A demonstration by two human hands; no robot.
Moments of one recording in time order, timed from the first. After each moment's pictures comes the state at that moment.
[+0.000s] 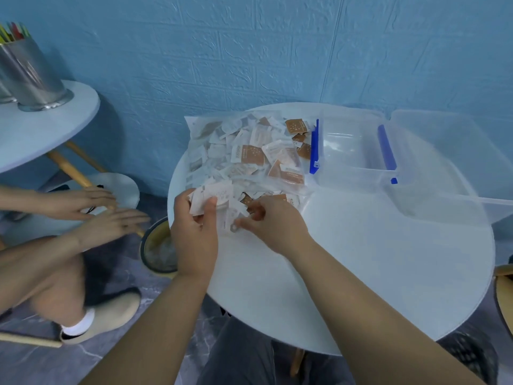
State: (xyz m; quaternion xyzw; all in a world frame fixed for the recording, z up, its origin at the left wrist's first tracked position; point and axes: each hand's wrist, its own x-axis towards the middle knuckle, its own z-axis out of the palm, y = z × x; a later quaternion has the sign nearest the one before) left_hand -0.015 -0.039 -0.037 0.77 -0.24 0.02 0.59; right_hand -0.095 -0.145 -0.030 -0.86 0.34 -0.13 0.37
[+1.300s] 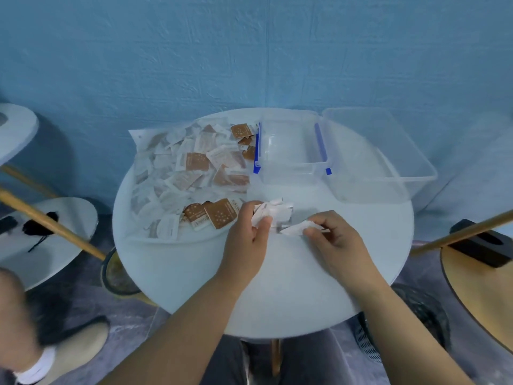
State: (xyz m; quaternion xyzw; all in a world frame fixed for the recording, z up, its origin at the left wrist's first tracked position) left_hand -0.113 -0.104 -0.047 0.71 -0.46 -0.18 0.50; right_hand -0.265 -0.175 -0.040 -0.75 0.37 -0.32 0.45
